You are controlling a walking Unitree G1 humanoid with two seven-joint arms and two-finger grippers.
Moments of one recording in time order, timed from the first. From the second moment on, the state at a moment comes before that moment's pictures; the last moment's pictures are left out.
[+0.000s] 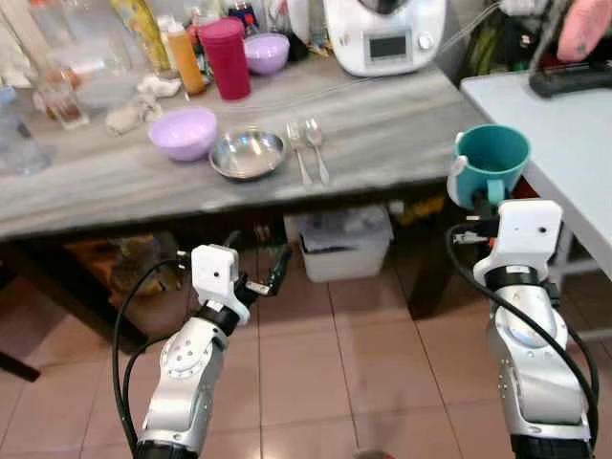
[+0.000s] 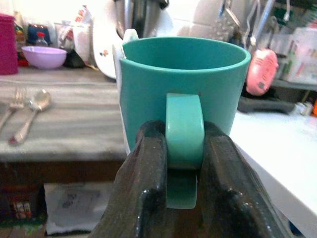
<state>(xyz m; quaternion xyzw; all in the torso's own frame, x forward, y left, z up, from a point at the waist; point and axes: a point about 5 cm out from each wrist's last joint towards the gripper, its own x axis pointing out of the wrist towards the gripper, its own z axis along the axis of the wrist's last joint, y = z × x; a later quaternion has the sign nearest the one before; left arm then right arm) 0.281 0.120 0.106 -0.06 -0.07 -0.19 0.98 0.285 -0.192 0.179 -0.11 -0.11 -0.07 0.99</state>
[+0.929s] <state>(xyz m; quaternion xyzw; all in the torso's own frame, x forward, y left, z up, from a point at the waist) 0.282 0.122 0.148 -0.06 -0.12 -0.19 0.97 0.286 -0.184 0.184 -0.12 -0.12 -0.05 0.98</state>
